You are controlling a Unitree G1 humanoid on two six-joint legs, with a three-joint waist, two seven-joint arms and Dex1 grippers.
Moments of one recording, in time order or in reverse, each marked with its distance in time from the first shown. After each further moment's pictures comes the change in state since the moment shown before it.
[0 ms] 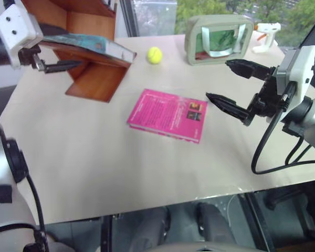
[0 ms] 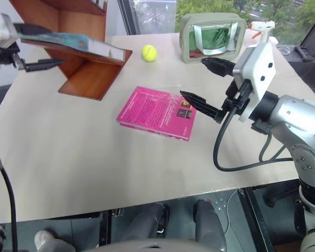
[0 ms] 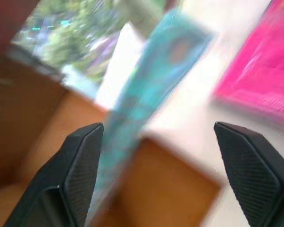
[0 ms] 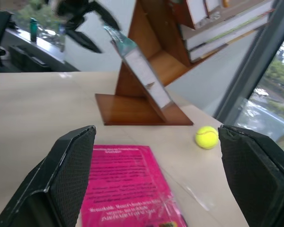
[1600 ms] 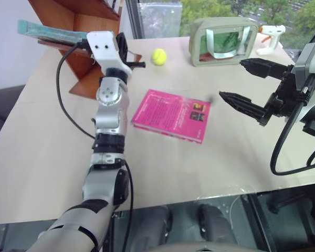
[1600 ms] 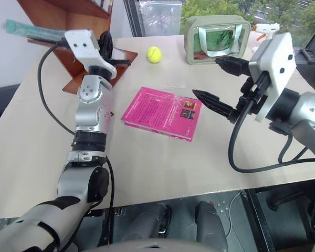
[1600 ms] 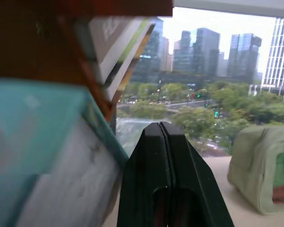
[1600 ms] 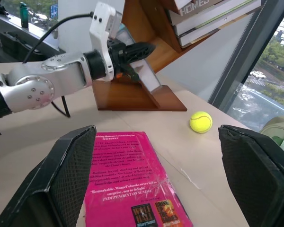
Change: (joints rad) left arm 0.100 -0.860 0.041 -0.203 0.067 0.008 1.359; right arm 0.030 -0.123 -0.110 -0.073 0.155 0.146 -0.095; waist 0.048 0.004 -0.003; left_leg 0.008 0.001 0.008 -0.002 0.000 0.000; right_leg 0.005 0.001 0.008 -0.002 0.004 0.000
